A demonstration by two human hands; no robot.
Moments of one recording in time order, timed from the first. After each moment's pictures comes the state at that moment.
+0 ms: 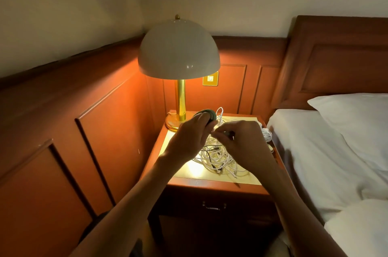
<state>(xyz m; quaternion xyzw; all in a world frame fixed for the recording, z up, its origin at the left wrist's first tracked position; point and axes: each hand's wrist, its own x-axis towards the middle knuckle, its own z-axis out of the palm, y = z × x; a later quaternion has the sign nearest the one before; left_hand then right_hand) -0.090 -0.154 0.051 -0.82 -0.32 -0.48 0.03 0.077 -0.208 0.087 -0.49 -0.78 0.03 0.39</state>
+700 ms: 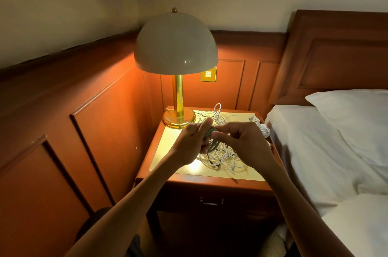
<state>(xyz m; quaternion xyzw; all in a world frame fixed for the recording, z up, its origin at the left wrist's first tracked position) -0.080 -0.173 0.045 -0.68 -0.34 -0.47 -0.46 0.094 -0.201 0.066 -0.45 -0.73 0.22 0.46</state>
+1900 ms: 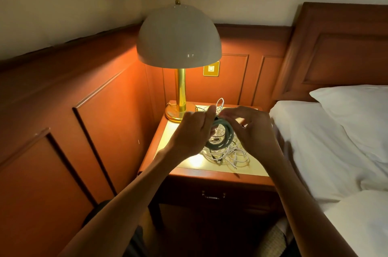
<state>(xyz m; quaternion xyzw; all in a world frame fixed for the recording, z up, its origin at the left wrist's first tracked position) -0.082 -0.187 0.069 -0.77 -0.37 -0.50 -0.17 0.094 -0.196 0.076 -0.40 -0.77 0.03 0.50</state>
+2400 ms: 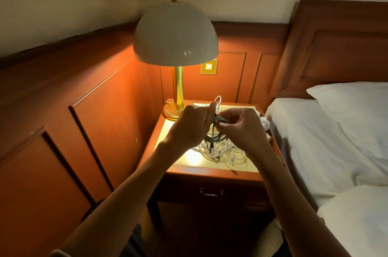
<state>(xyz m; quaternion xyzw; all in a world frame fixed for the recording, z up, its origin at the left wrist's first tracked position) -0.076 -0.172 0.075 -0.81 -0.37 -0.45 0.00 0.079 -0.202 0.079 -0.53 -0.66 0.25 0.47</state>
